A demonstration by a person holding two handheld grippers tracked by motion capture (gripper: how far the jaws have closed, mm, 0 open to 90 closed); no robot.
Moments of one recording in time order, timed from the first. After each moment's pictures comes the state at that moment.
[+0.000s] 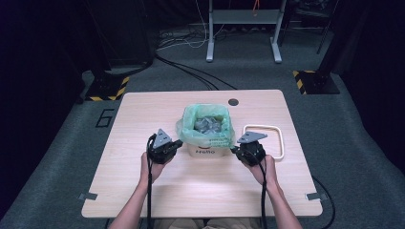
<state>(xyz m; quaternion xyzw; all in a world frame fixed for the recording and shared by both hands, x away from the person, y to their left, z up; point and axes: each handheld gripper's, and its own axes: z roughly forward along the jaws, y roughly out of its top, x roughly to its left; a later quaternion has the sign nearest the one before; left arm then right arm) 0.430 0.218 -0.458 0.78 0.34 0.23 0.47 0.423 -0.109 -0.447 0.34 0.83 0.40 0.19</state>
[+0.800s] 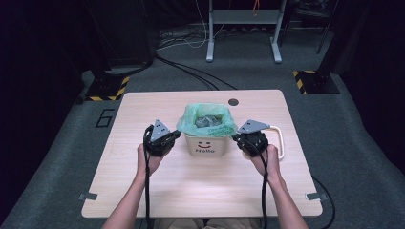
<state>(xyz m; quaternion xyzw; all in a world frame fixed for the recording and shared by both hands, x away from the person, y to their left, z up) 0.429 0.216 -0.411 0.78 0.32 0.27 0.47 0.423 -0.105 -0.395 0.32 0.82 0.40 0.25</state>
